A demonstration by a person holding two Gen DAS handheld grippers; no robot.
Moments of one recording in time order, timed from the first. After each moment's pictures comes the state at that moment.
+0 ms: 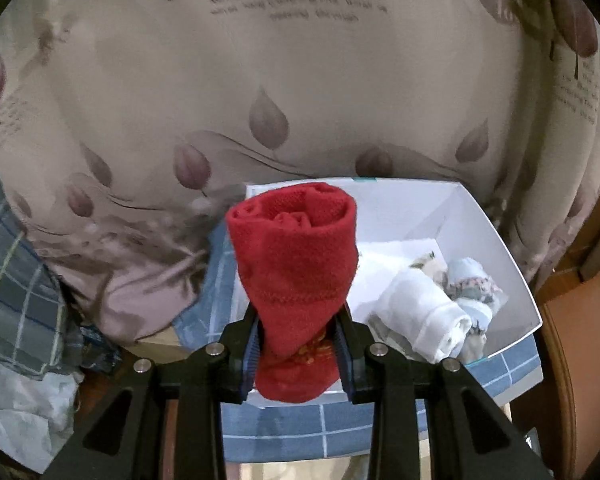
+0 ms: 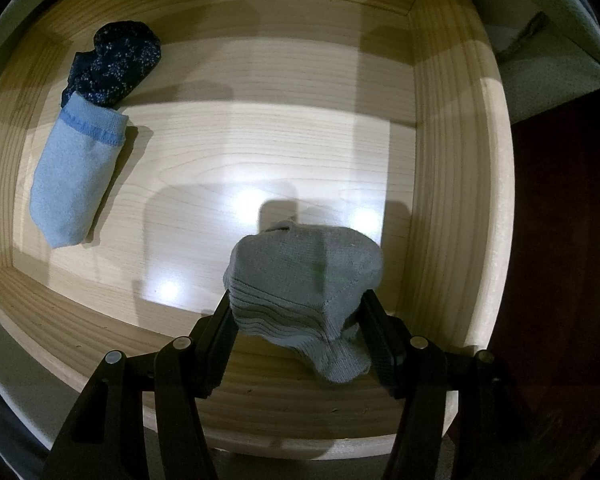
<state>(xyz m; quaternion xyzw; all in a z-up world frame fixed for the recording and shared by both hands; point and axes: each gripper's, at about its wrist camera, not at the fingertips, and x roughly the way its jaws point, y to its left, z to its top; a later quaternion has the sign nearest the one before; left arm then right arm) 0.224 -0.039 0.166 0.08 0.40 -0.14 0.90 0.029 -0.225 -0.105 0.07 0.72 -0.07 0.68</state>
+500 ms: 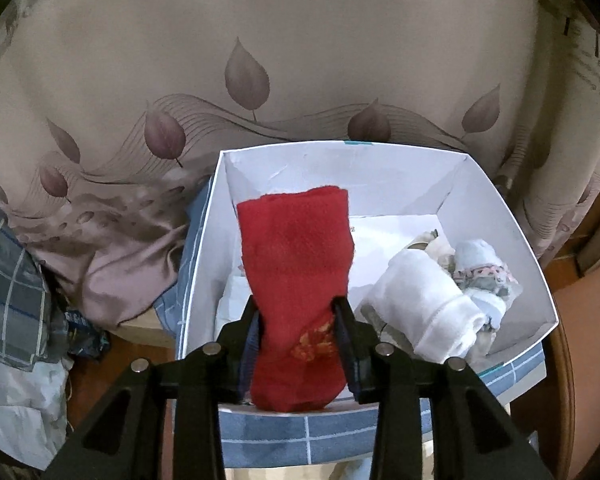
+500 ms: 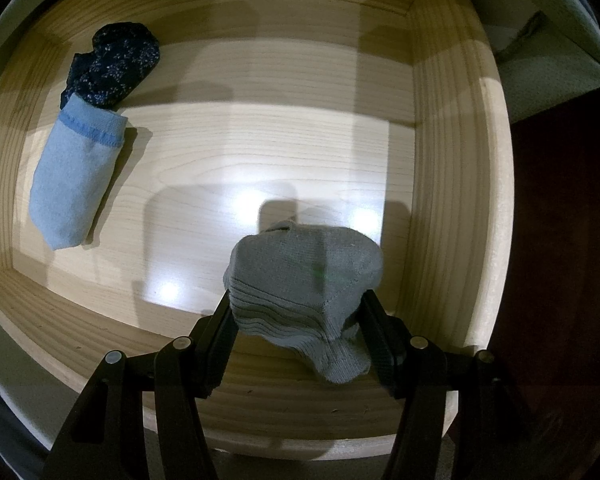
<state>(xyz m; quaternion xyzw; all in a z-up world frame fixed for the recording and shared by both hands) 0.246 -0.057 0.133 0.08 0.45 -0.14 0.88 0.031 -0.231 -0.106 0.07 0.72 -0.07 0.68</state>
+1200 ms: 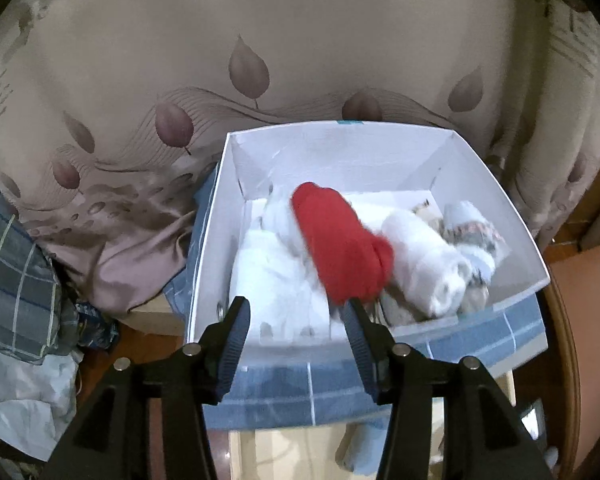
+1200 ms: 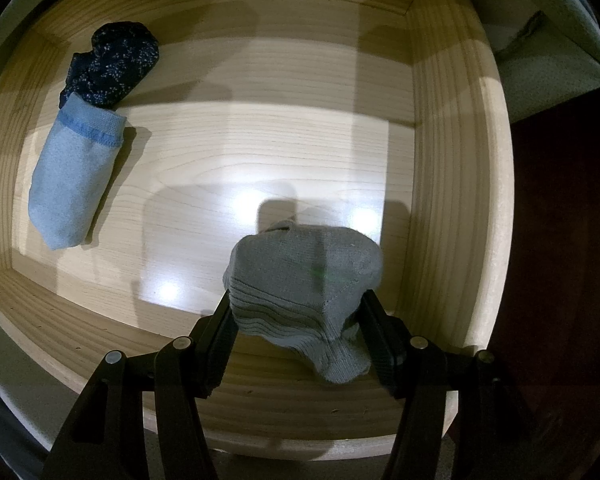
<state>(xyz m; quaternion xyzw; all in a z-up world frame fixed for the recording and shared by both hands) 0.203 -0.045 0.136 0.10 0.46 -0.14 0.87 0.033 -0.227 -0.110 0.07 0.72 -0.08 0.68</state>
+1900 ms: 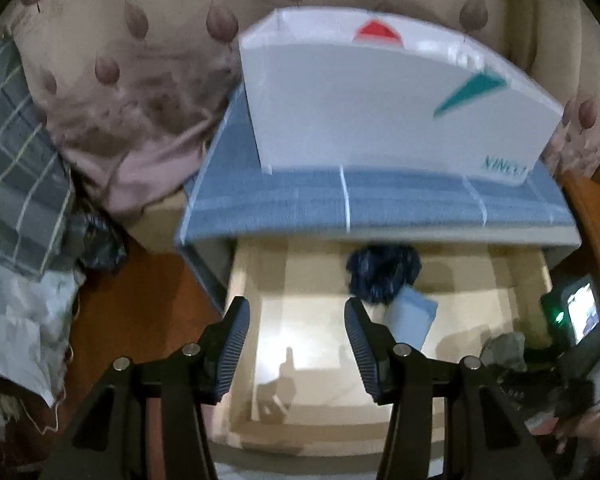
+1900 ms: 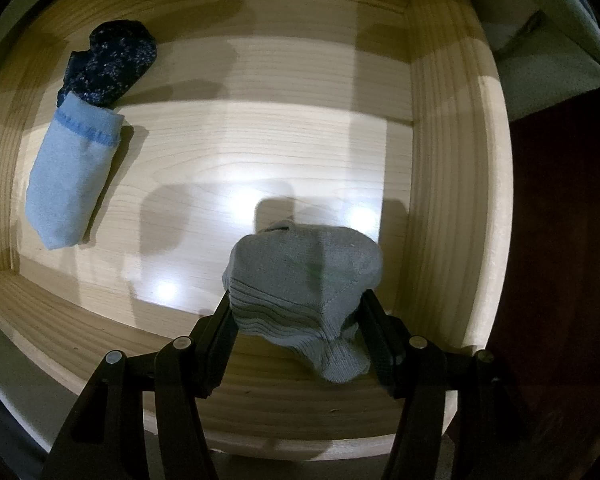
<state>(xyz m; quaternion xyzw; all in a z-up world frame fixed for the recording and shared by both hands) 0.073 0.009 0.027 0.08 0.50 -0.09 0.86 0.030 -0.242 -0.102 0.06 0.72 -0.08 0.68</state>
